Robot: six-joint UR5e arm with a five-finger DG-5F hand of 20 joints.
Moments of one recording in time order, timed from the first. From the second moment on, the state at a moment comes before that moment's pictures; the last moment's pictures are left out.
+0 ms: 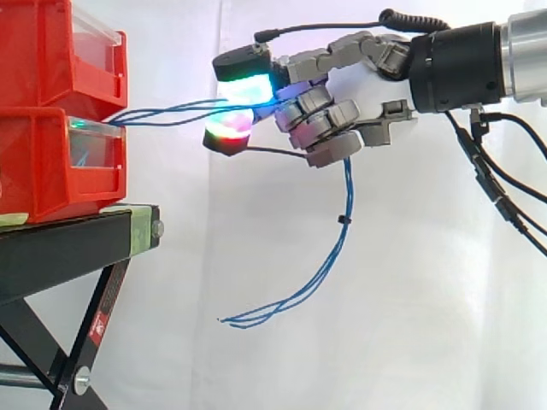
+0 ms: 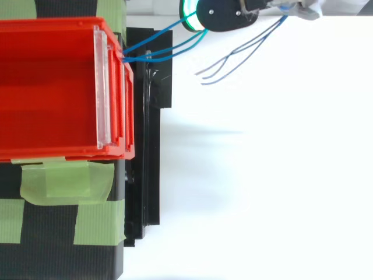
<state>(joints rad) 0.01 -1.92 -1.54 -2.90 -1.28 -0.21</state>
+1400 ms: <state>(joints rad) -0.01 -1.92 -1.54 -2.90 -1.35 -0.19</state>
